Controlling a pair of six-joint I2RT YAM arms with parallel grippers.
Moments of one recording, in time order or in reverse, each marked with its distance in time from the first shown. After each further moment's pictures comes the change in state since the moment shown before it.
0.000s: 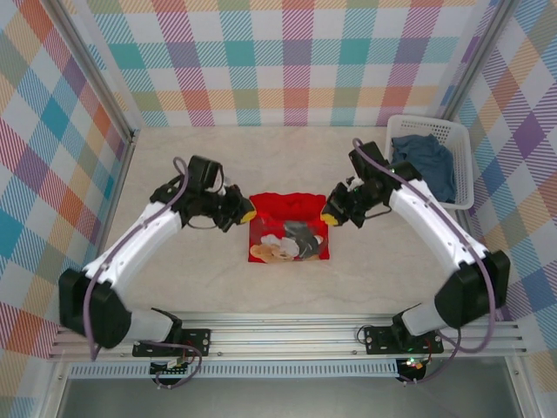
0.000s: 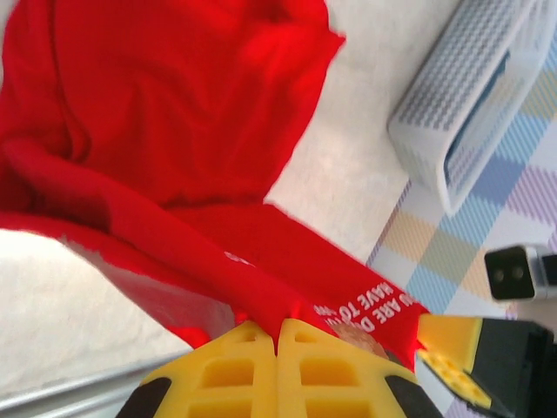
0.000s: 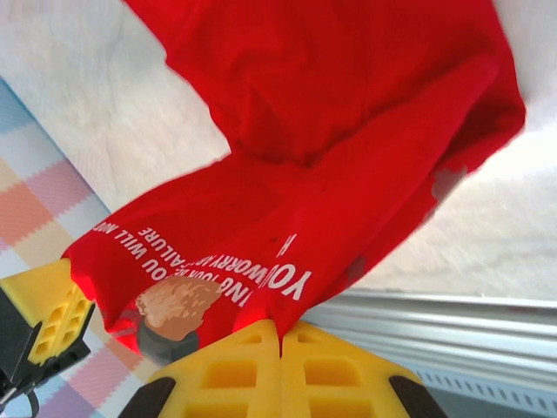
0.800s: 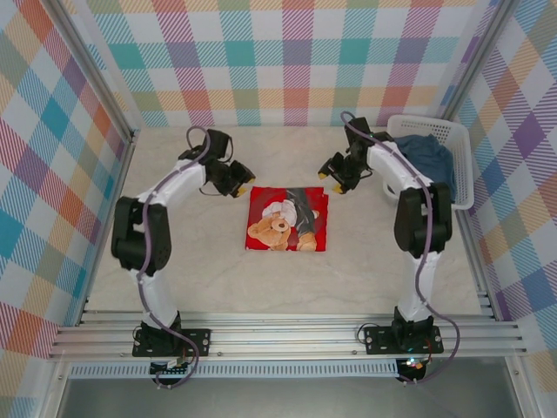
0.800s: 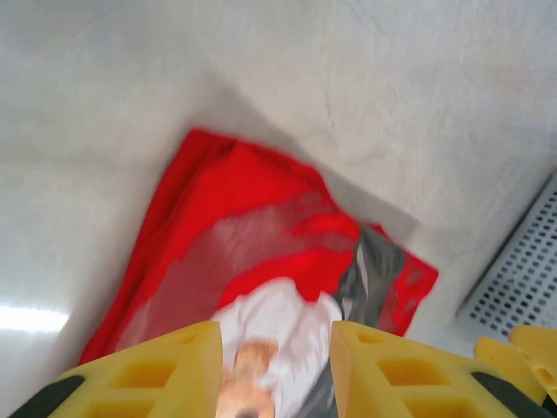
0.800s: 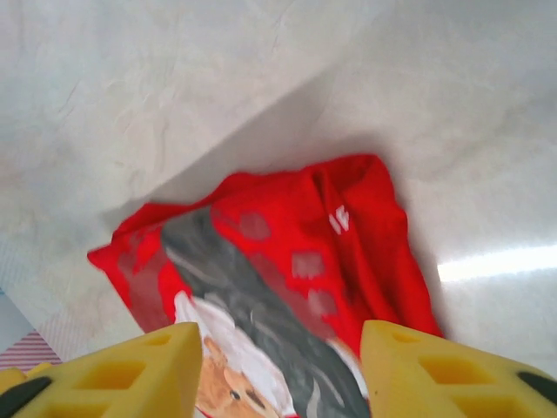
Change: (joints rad) left arm 0.102 0.448 0.269 0.066 -0.169 0.151; right arm -0.126 0.506 0.319 0.172 0.167 -0.159
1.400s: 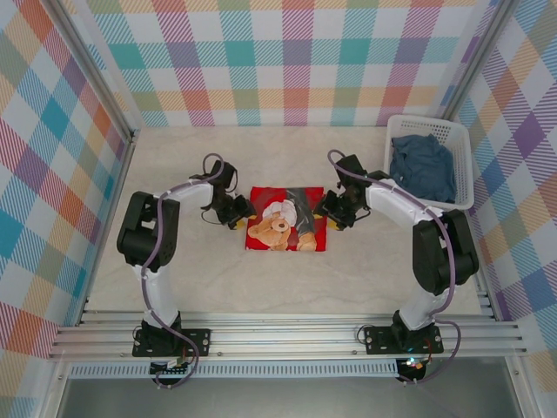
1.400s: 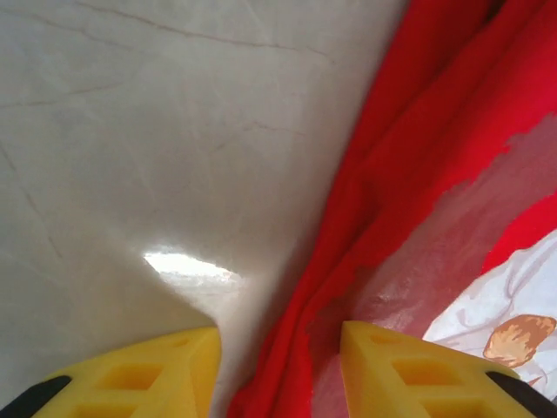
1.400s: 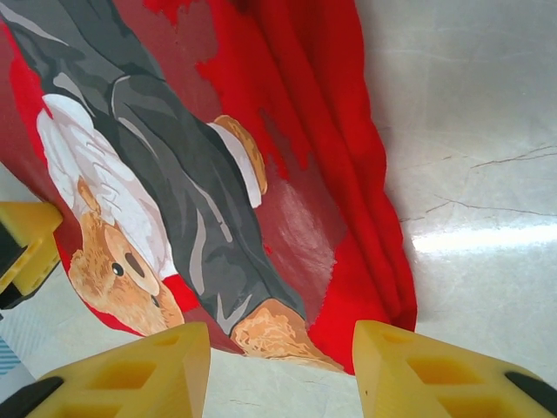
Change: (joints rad) left arm -0.015 0.100 -0.208 0.068 0.055 0.247; right arm 0.134 -0.301 -0.497 0.178 0.017 -0.016
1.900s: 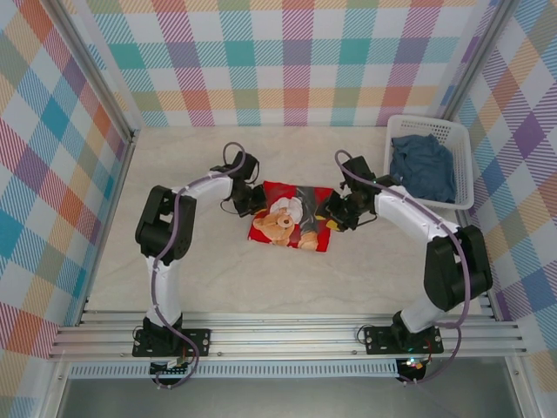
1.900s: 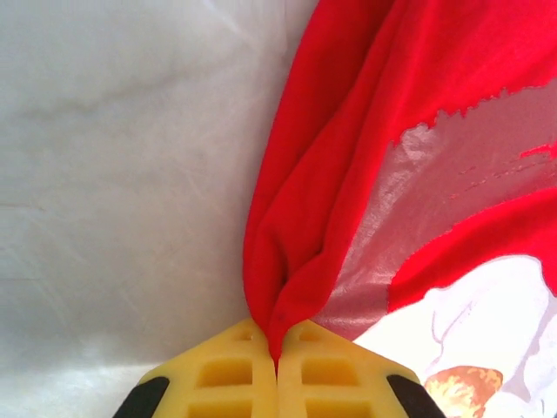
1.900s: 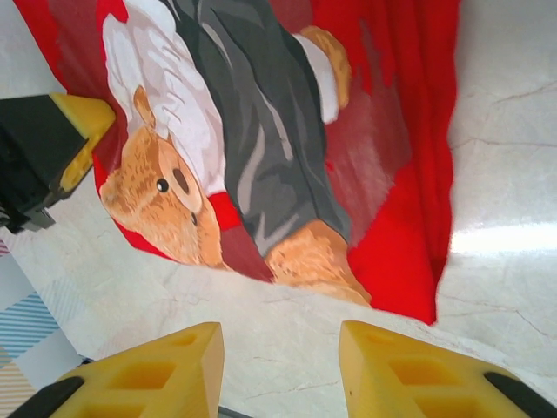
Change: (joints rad) left arm -0.099 0.132 0.234 -0.037 -0.172 -0.018; right arm 0.000 -0.137 -0.068 0.000 -0.051 0.025
